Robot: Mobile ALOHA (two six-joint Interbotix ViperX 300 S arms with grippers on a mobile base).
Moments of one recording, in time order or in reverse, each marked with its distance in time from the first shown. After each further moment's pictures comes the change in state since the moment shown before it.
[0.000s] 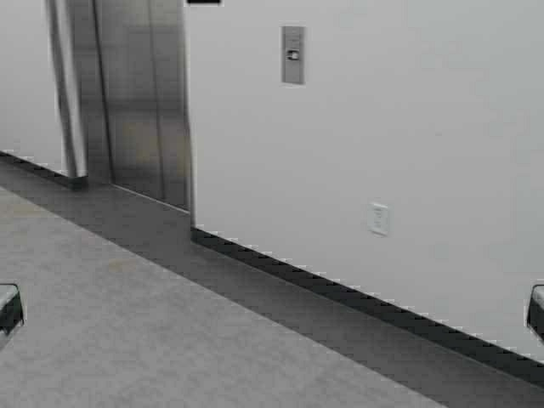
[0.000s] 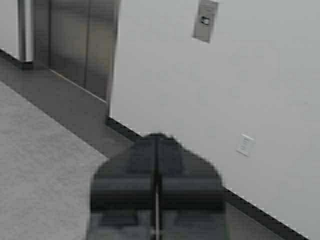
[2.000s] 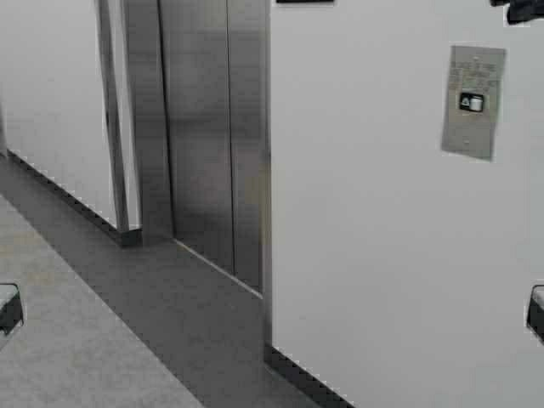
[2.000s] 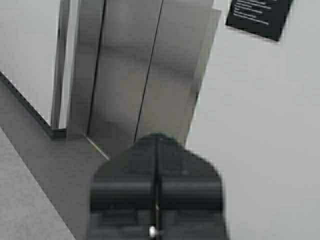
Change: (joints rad) left arm 0.000 -0.123 0.046 -0.012 0.008 -0.029; right arm 0.038 0.230 -0.166 -0.144 0.439 -0.077
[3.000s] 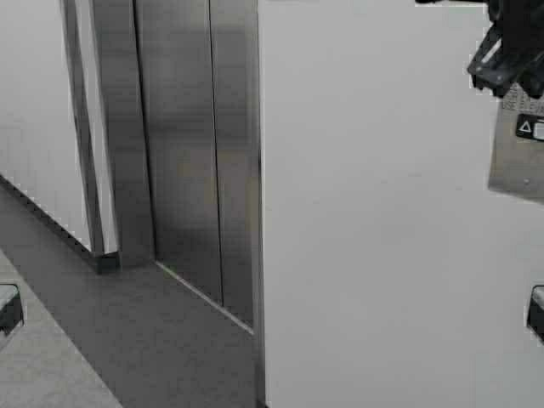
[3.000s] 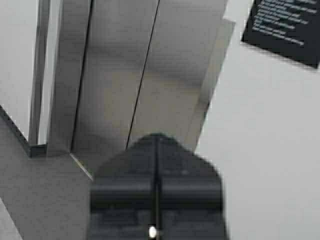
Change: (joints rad) left arm 0.003 -0.118 0.008 -0.005 0.107 -0.032; right arm 0.244 0.445 -0.196 -0.870 0.661 0.433
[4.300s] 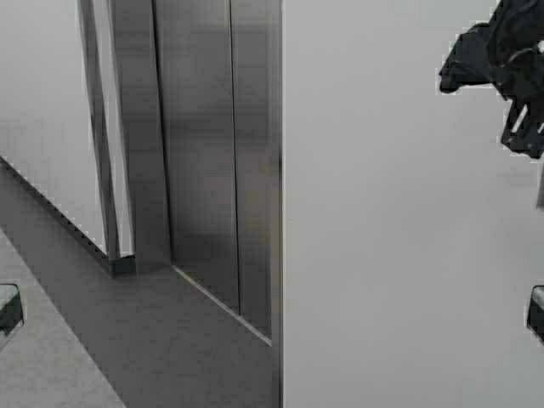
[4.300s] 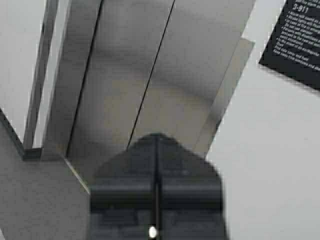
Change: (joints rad) left arm -0.005 -0.055 -0.003 -0.002 0.040 -0.071; right arm -0.127 0.351 -0.029 -0.463 0.167 0.377
